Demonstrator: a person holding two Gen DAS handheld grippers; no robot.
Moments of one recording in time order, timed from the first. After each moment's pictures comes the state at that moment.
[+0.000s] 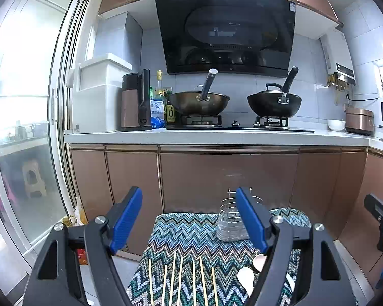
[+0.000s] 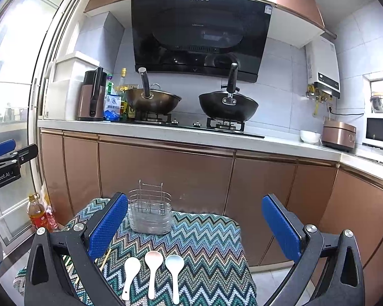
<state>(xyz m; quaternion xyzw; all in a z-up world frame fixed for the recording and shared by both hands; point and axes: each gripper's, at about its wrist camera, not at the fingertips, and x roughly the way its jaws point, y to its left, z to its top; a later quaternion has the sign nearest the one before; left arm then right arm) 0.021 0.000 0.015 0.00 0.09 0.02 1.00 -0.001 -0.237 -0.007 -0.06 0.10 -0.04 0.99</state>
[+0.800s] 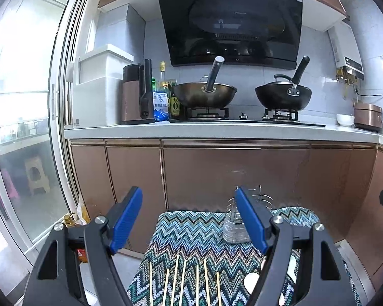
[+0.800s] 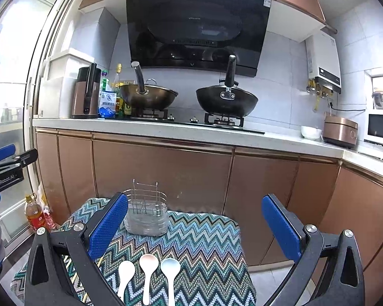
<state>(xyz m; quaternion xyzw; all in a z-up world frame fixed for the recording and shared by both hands) 0.060 -0.002 0.006 0.01 0.11 0.03 0.99 0.029 -0.247 -0.005 -0.06 0.11 -0.04 0.99</state>
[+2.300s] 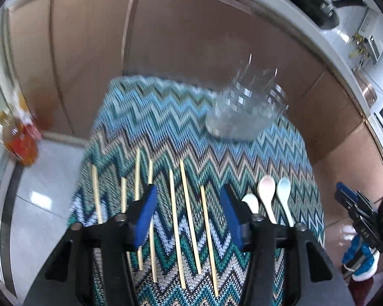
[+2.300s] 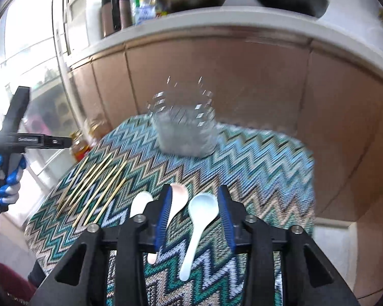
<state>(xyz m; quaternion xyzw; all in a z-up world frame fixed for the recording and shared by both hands) 0.205 0.051 -0.147 -0.11 0.48 -0.12 0.86 0.161 -0.286 -0.138 -0.02 0.35 0.16 0.92</state>
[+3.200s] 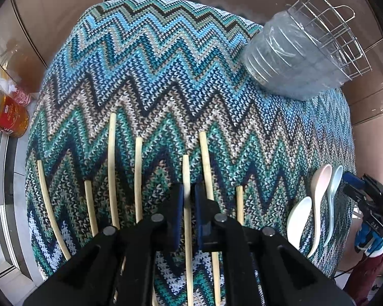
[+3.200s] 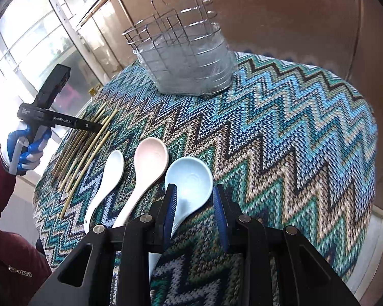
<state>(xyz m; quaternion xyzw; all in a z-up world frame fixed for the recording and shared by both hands) 0.301 0.026 -0.253 -0.08 0.64 -0.10 0.76 0.260 -0.312 -0.233 -0.01 0.50 0.27 0.82</state>
